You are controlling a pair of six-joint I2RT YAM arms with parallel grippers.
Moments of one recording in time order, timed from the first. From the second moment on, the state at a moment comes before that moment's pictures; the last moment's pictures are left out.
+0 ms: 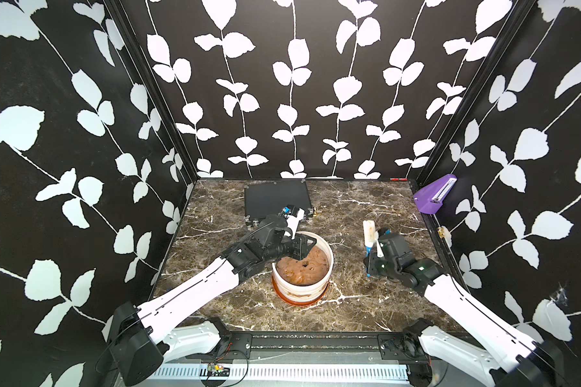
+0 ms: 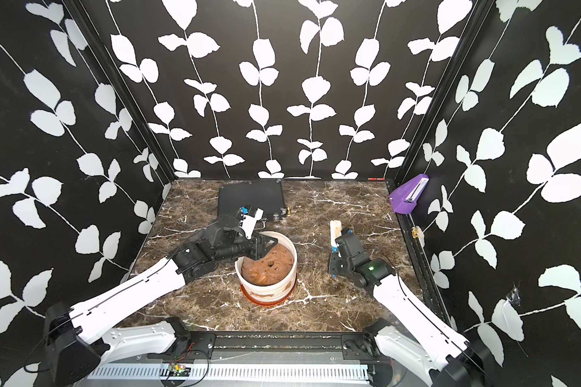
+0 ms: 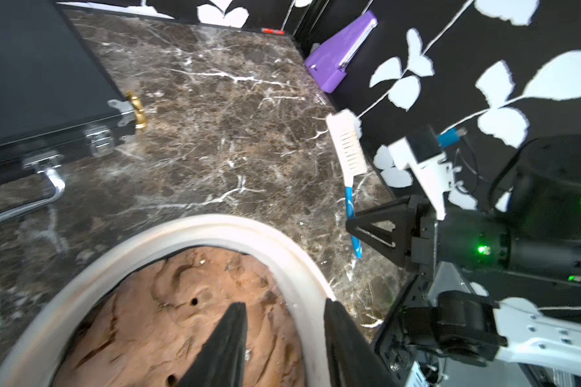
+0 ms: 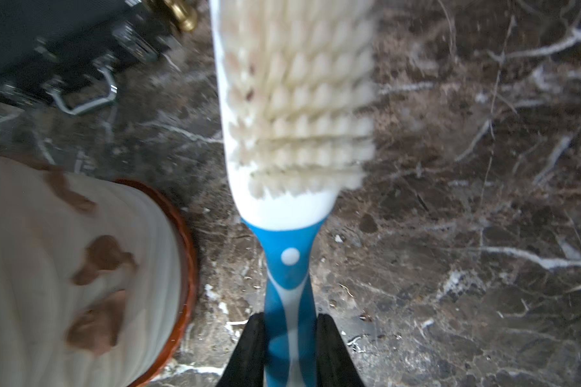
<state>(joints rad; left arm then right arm) -0.83 1.17 0.97 -0.29 0.21 -0.50 0.52 0.94 0.76 -0.67 0.00 0.51</state>
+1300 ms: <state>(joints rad) -0.83 1.28 1.01 -0.01 0.34 -0.59 0.83 1.13 1.09 -0.54 -0.07 0.40</state>
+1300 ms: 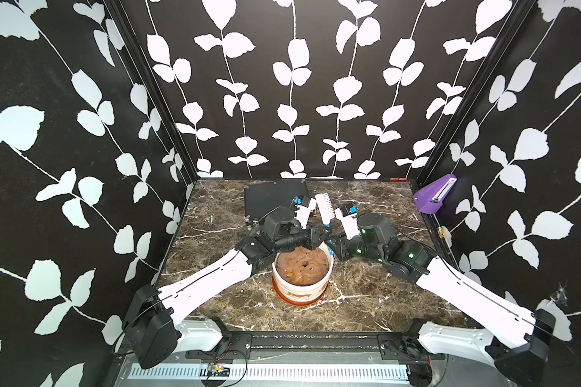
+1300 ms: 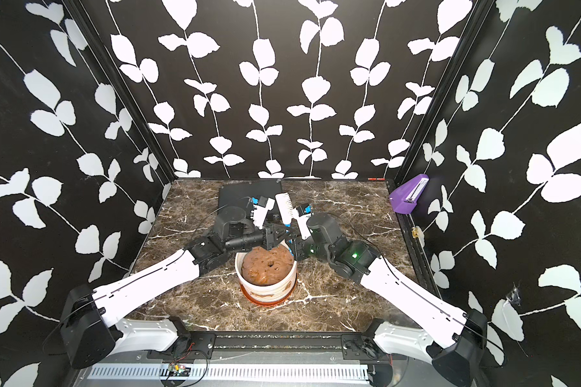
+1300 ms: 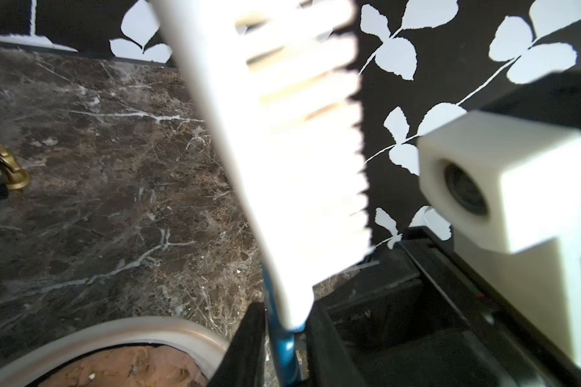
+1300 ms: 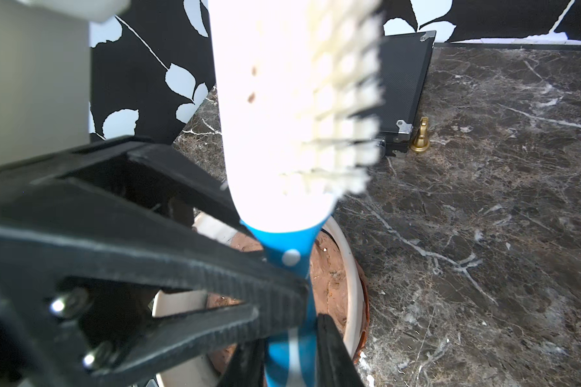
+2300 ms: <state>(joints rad) -0.63 1.40 0.77 0.95 0.78 -1.15 0.68 0.98 1.03 -0.25 -0.49 0.53</state>
